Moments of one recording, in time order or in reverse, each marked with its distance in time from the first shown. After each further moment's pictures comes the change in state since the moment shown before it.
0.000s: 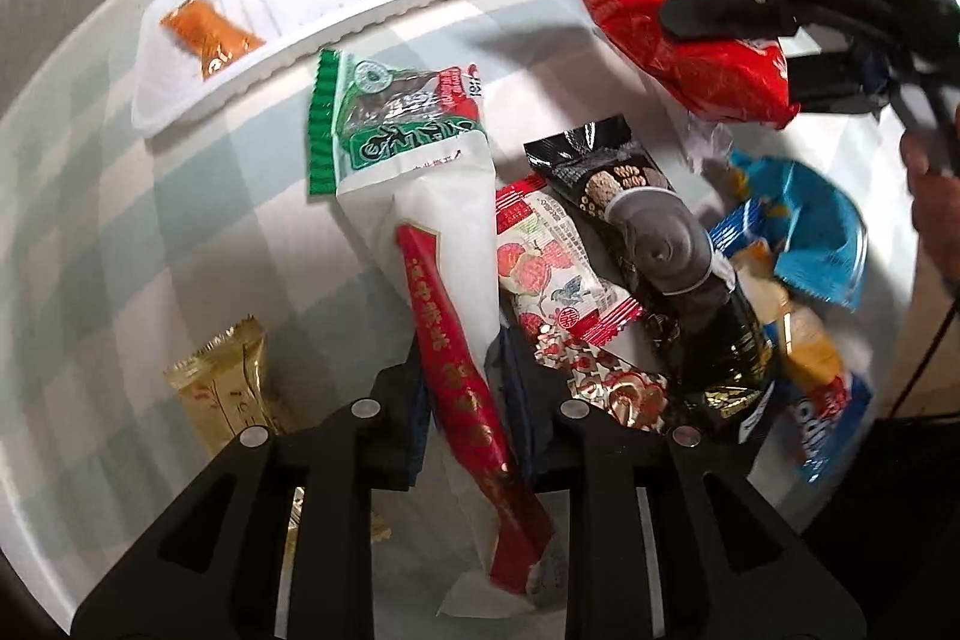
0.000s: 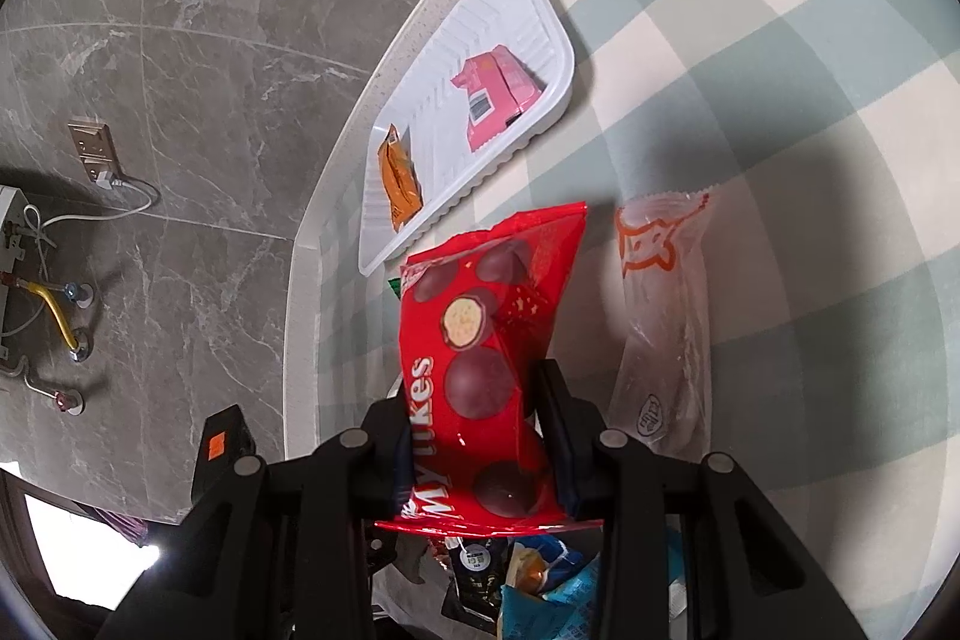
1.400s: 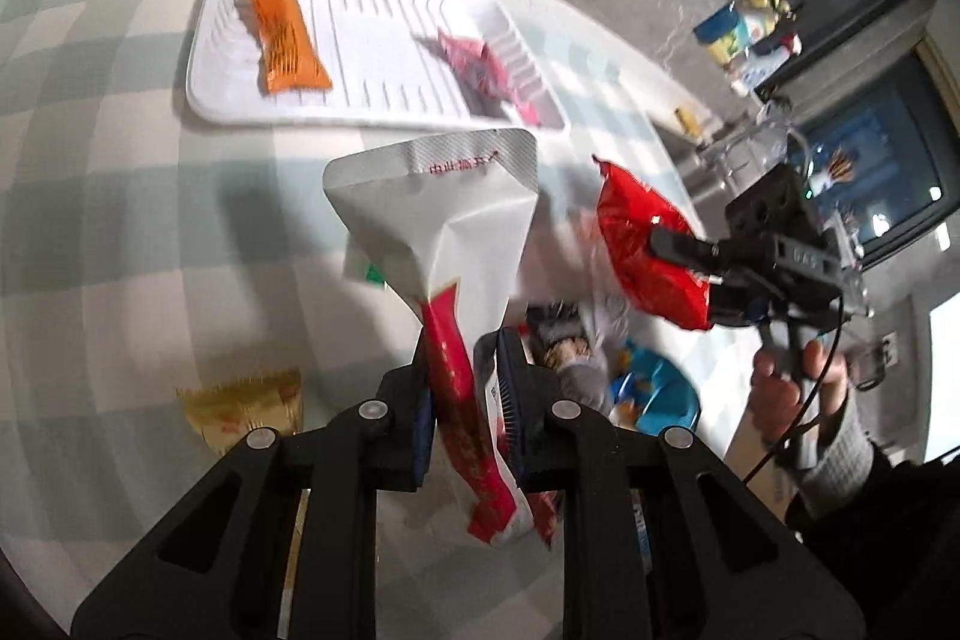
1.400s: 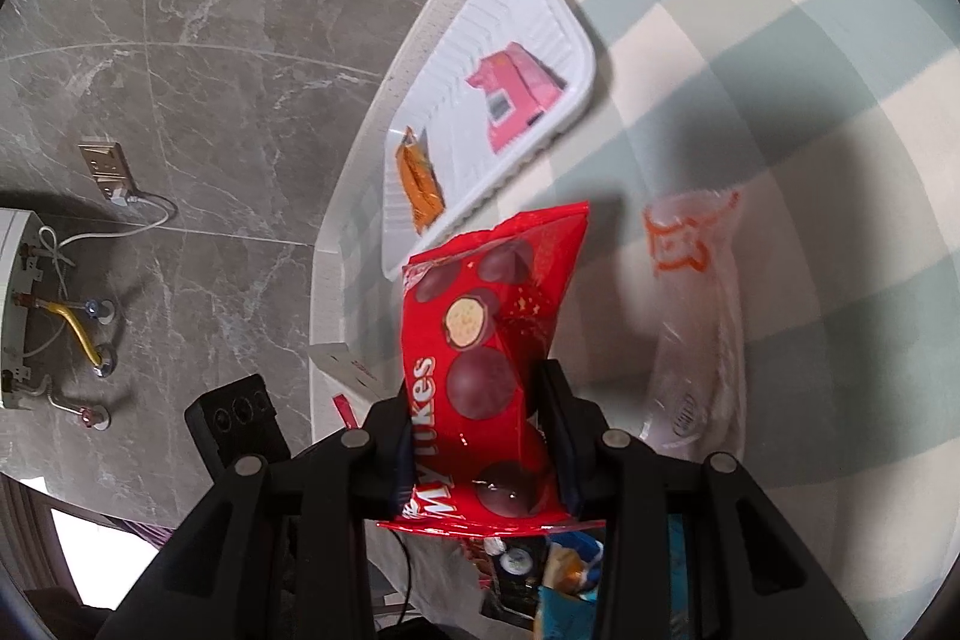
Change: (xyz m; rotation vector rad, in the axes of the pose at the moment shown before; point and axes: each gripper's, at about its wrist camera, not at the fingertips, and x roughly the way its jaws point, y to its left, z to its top) left arm -0.037 0.104 0.009 -0.405 -0.194 -0.456; right arm 0.000 0.008 0.008 0.048 0.006 0.078
